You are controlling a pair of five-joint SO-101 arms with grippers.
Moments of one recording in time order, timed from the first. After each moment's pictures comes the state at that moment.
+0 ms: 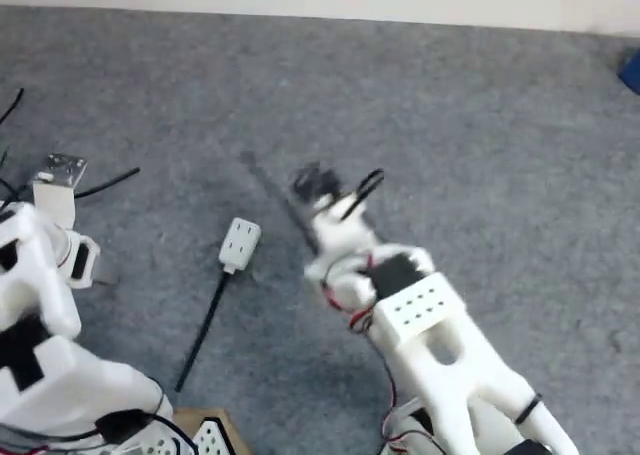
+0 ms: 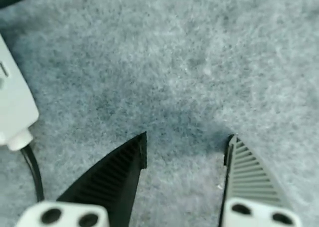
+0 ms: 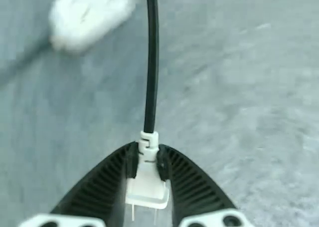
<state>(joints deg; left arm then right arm) -45.2 11.4 29.8 50.4 -41.9 -33.7 -34.8 49.3 52.5 4.2</state>
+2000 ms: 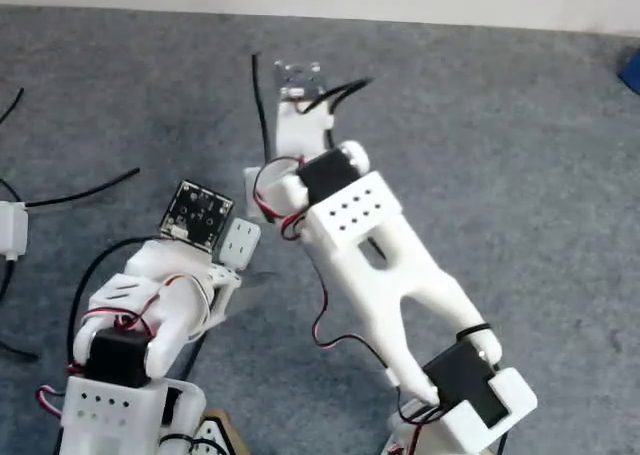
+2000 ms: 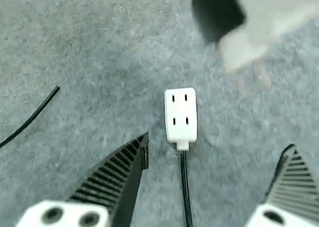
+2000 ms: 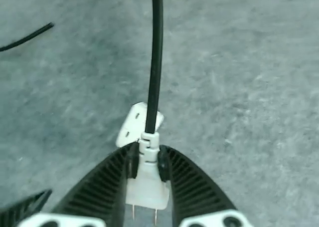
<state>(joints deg) 3.4 -77.8 64.0 66.8 -13.6 -40.5 -1.7 -1.4 71.6 -24.6</state>
